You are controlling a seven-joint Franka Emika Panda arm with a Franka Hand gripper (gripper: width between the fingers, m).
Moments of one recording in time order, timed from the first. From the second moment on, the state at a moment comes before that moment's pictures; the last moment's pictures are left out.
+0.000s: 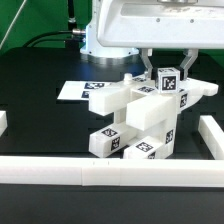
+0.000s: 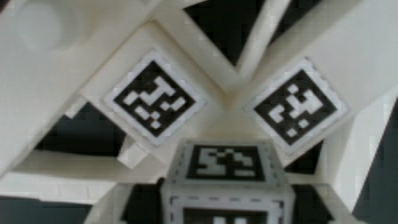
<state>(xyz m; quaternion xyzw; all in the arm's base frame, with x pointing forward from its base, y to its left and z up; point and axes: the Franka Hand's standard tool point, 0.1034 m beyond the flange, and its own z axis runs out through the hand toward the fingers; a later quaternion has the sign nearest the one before) 0.593 0.054 0.120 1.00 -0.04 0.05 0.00</state>
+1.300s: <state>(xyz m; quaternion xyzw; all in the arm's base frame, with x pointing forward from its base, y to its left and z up) 0.598 0.057 0.119 0.91 -0.40 0.04 -0.04</state>
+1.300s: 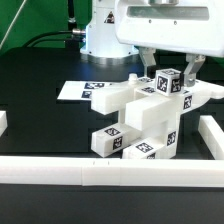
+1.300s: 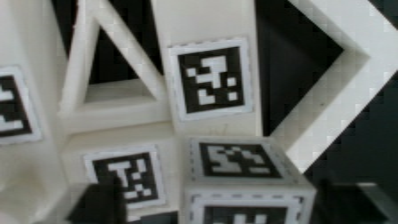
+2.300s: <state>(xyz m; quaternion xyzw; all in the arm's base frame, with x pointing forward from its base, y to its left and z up) 0.604 0.058 0.124 0.99 0.09 0.06 0.01</state>
